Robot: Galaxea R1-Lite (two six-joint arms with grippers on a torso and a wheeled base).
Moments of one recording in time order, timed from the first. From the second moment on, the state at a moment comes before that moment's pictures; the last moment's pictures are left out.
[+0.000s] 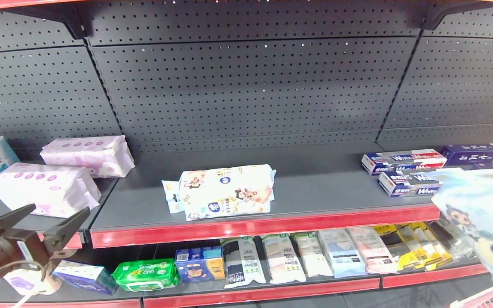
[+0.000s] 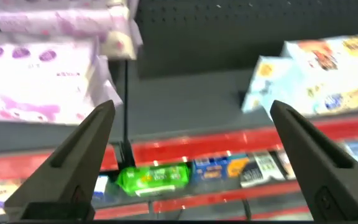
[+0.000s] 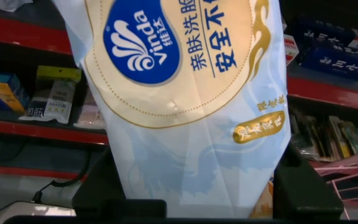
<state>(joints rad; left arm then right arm) 0.03 1.08 -0.17 -0.73 -0.13 -0.02 -0.13 0.47 -0.31 0.06 0.13 -0.30</state>
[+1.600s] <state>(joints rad) 0.03 0.15 -0.16 0.06 -0.30 0.00 0.07 1.45 -0.96 -0.03 0.18 -0.48</state>
